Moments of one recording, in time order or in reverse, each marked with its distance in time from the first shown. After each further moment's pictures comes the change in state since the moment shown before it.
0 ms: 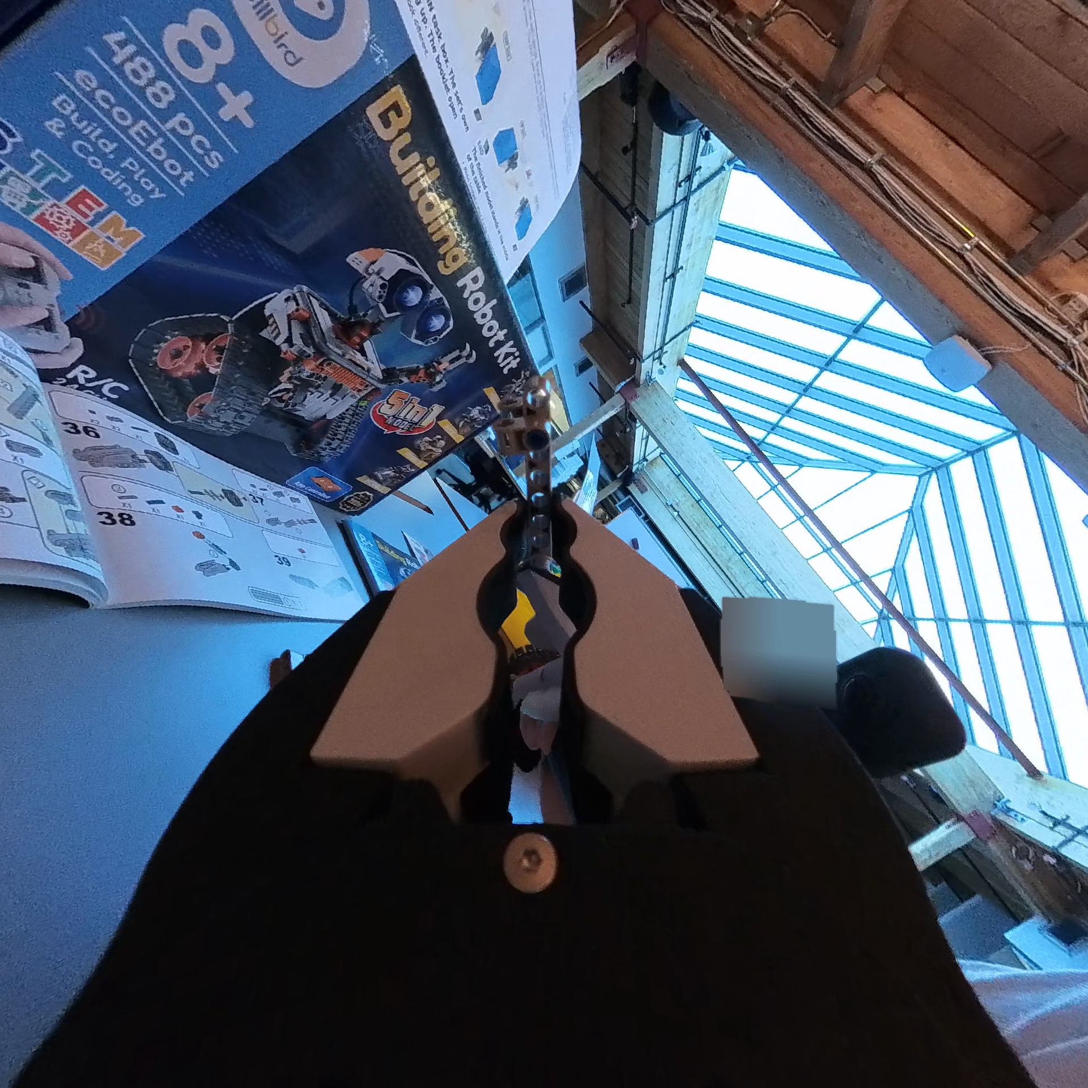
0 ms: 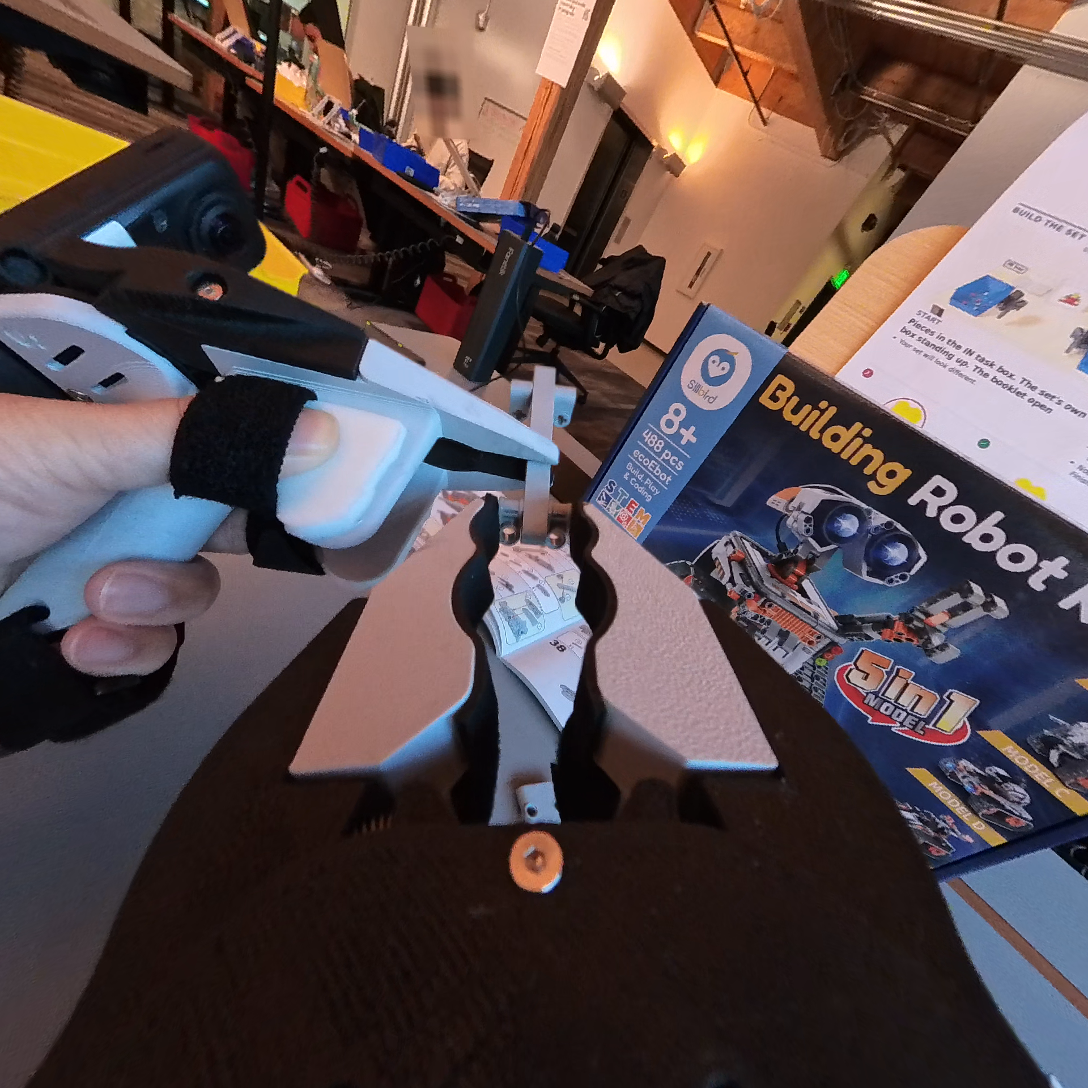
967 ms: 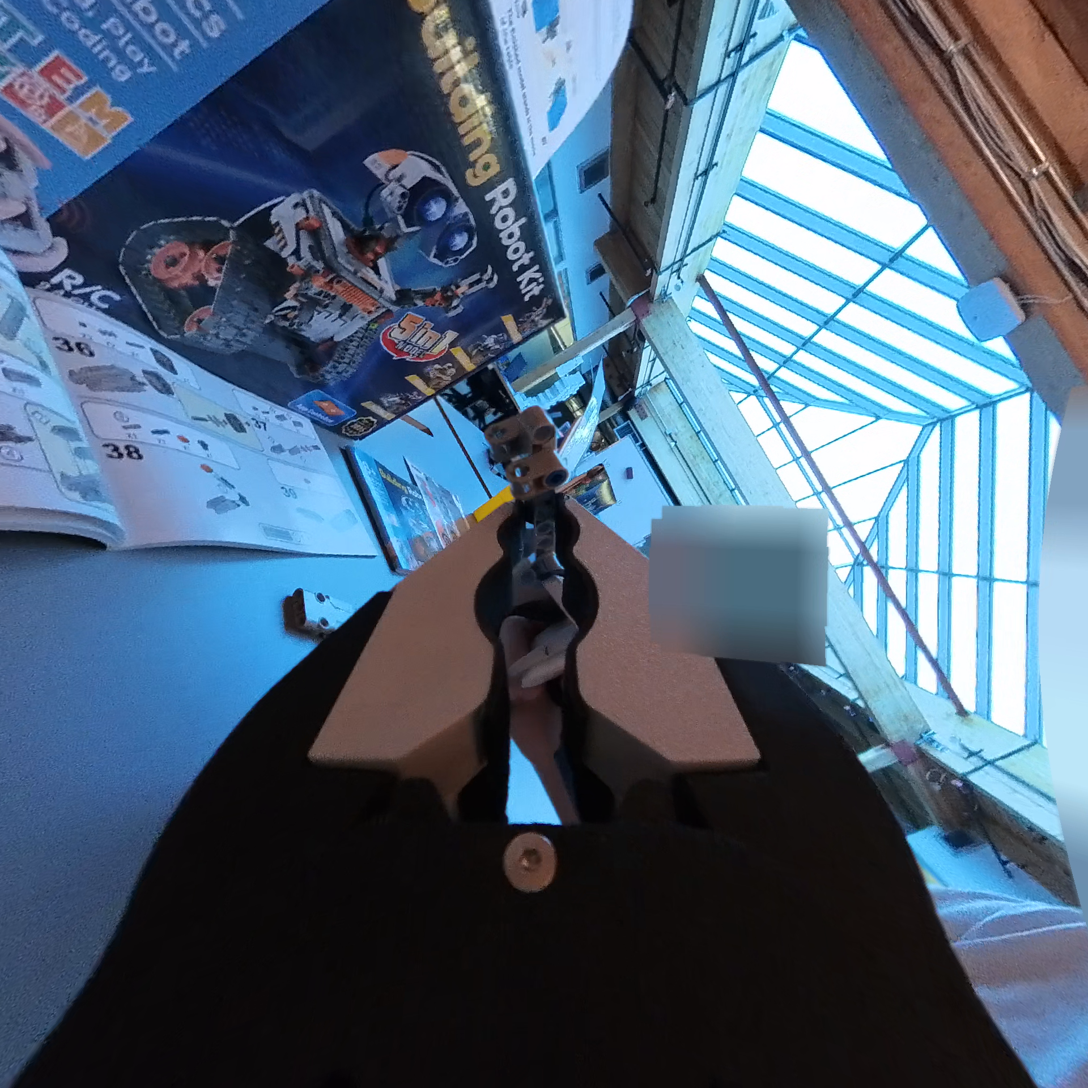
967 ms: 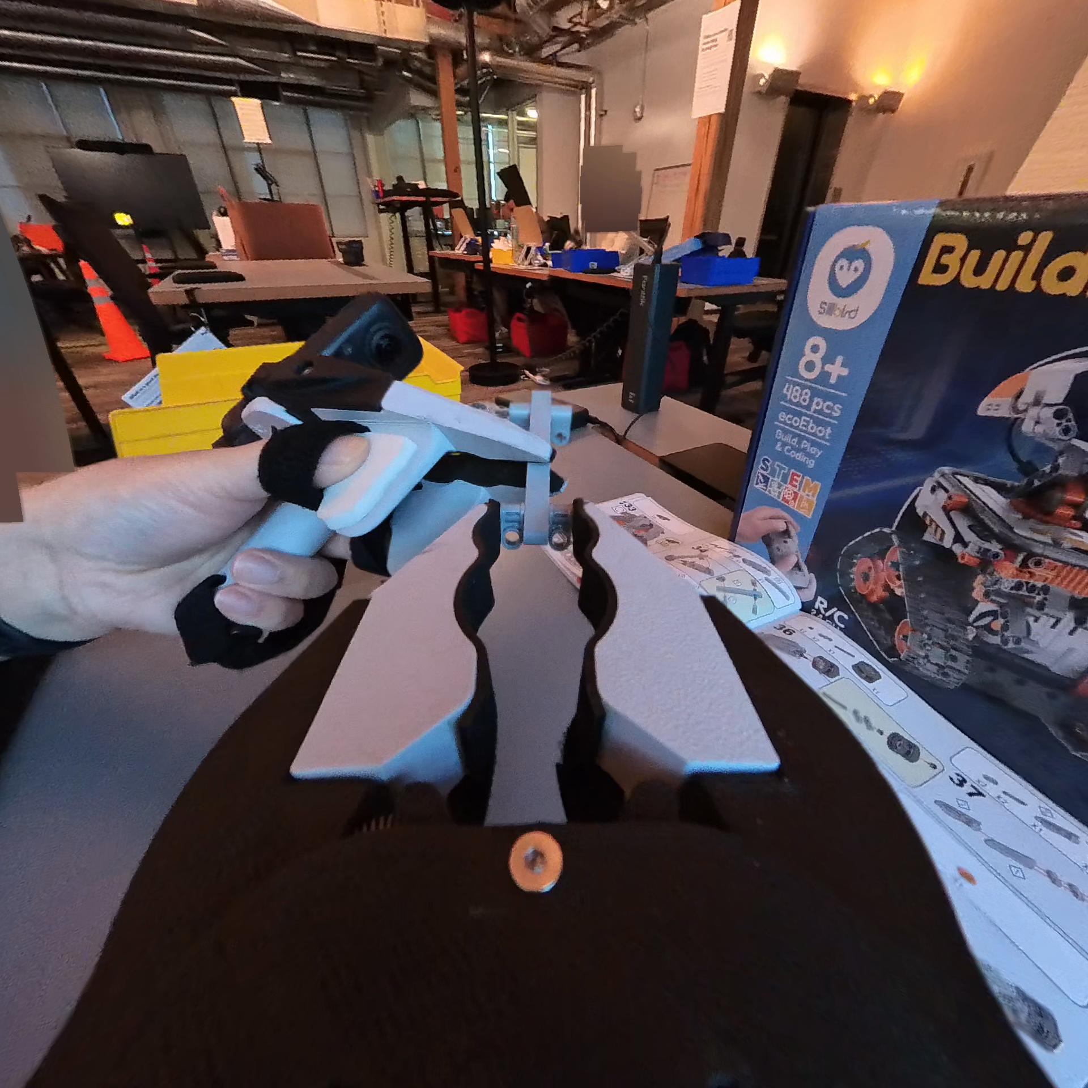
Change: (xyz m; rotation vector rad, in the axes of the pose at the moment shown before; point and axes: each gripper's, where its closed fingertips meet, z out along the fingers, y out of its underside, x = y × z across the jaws) left arm -0.011 0.008 -0.001 -0.173 -0.024 -0.078; right arm -0.005 0.010 -0.002 0.116 -0.349 0.443
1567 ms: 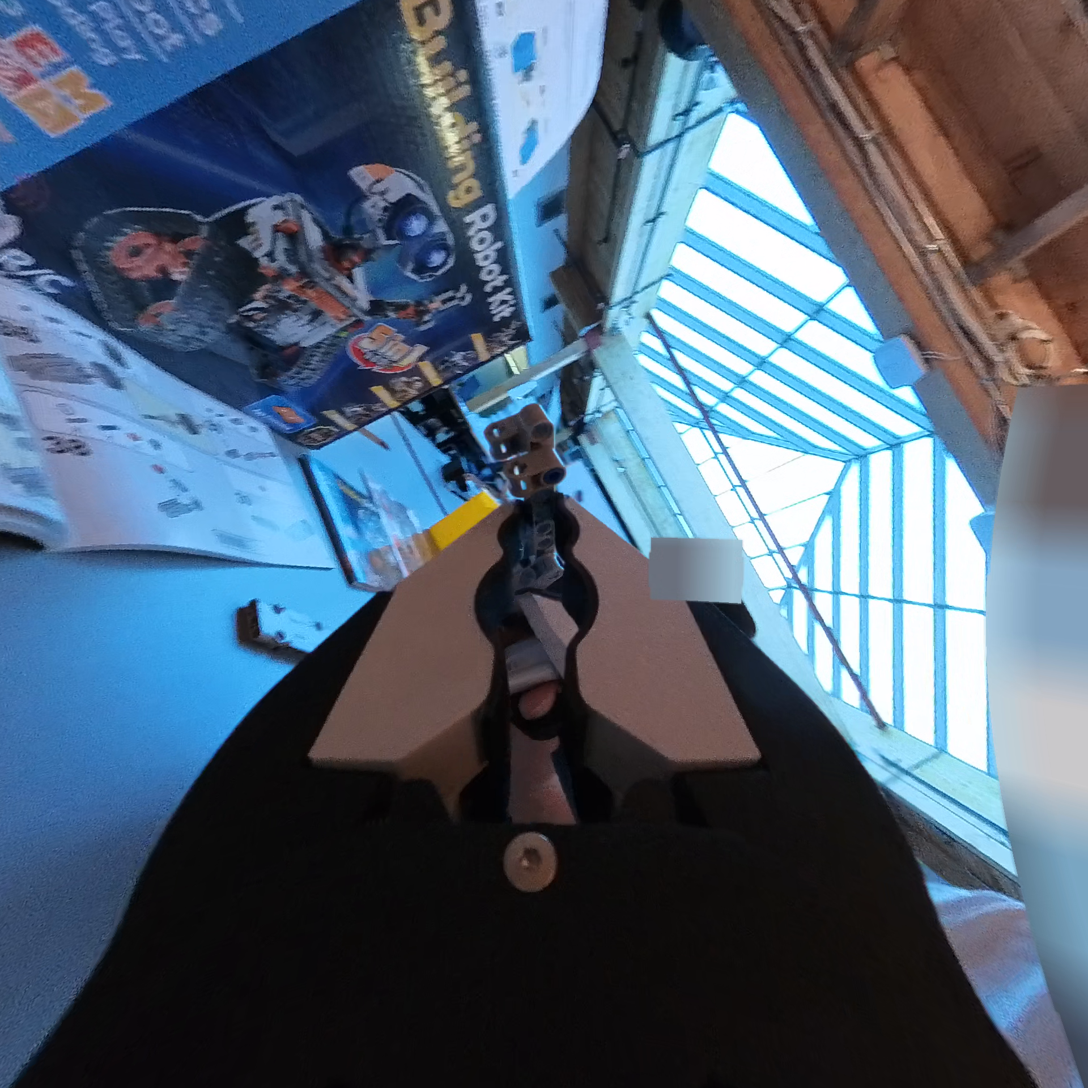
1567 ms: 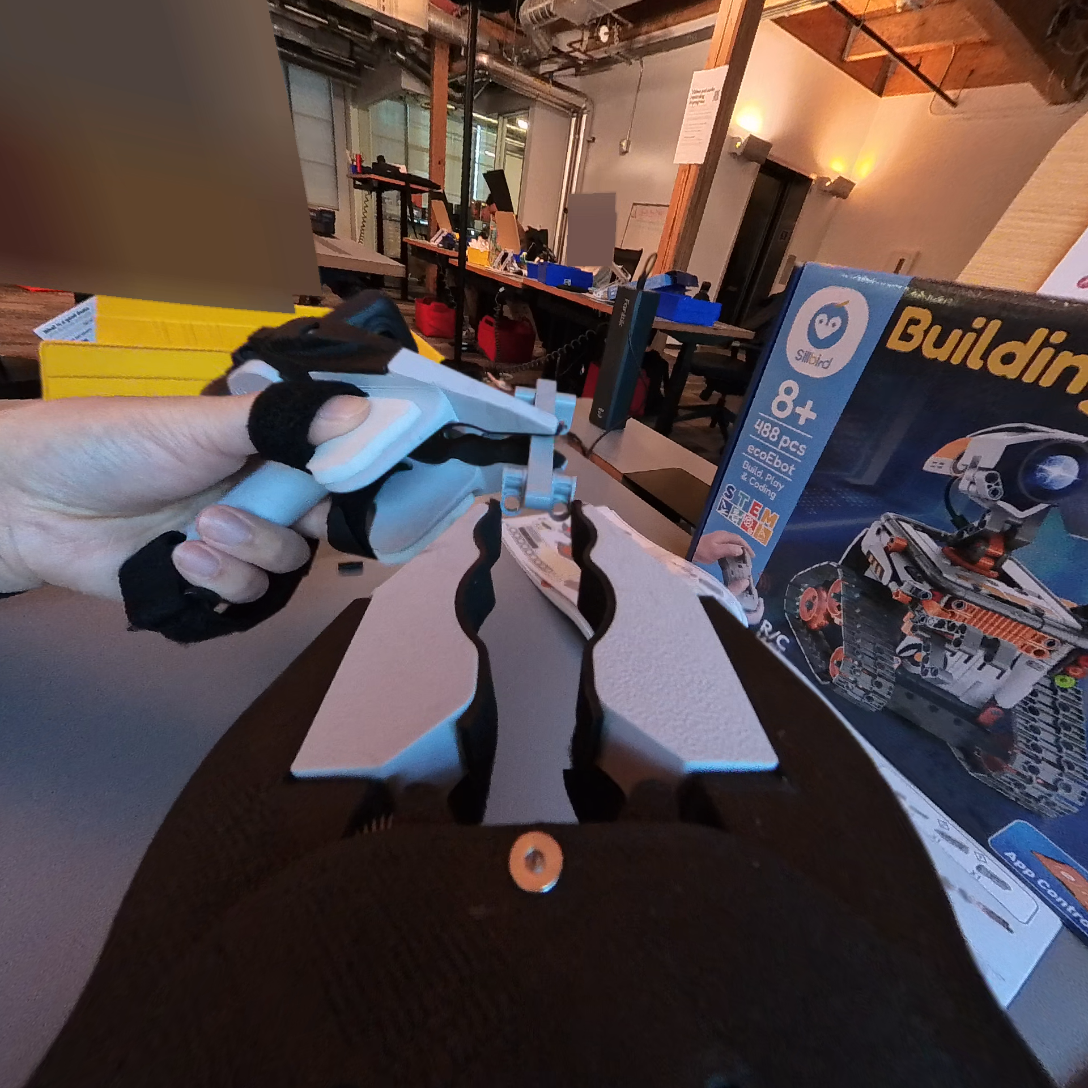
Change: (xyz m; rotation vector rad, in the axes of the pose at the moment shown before) left arm 0.004 -0.005 -0.002 0.044 0.075 -0.078; right arm -0.002 0.001 -0.001 0.018 0.046 -0.163
